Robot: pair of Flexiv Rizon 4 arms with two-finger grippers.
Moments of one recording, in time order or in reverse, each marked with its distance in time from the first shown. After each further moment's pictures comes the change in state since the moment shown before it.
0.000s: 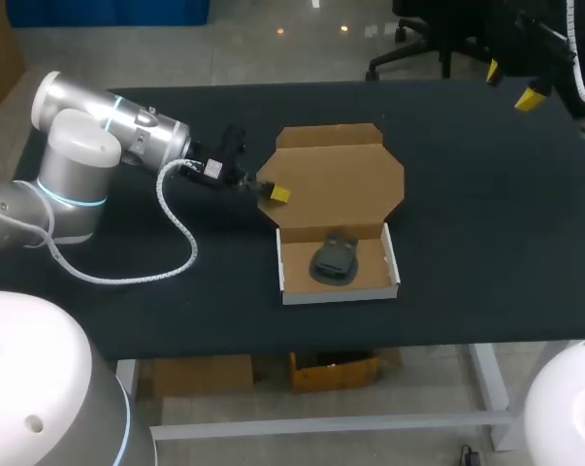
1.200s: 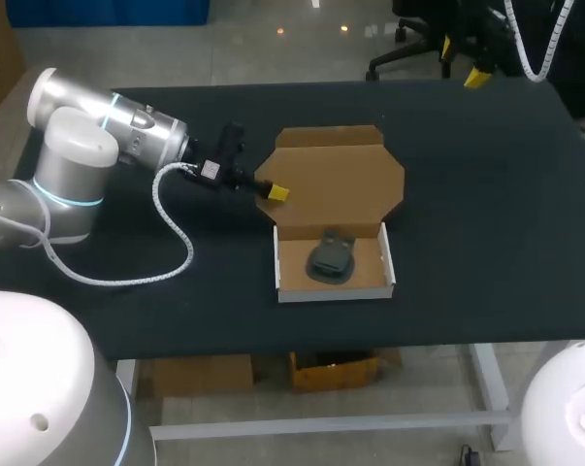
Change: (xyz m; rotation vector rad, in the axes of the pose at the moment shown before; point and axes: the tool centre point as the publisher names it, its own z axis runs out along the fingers) left arm 0.003 -0.003 -0.006 0.000 -0.024 0.149; right arm -0.062 0.052 0.006 0.139 -0.079 -0.005
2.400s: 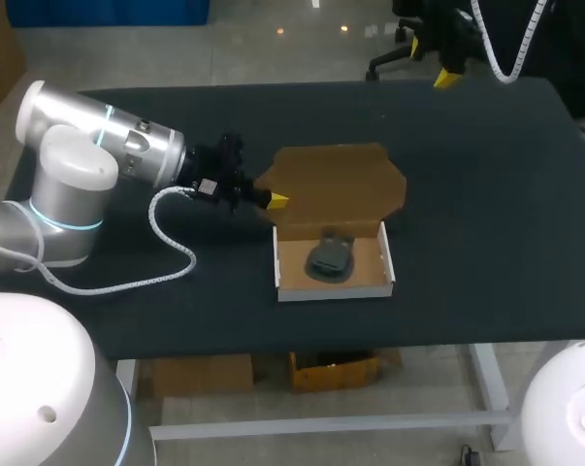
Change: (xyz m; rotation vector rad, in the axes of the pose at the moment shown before) left arm 0.015 0.008 0.000 -0.014 -0.093 0.334; right arm -0.013 0.044 0.015 0.012 -0.005 -0.065
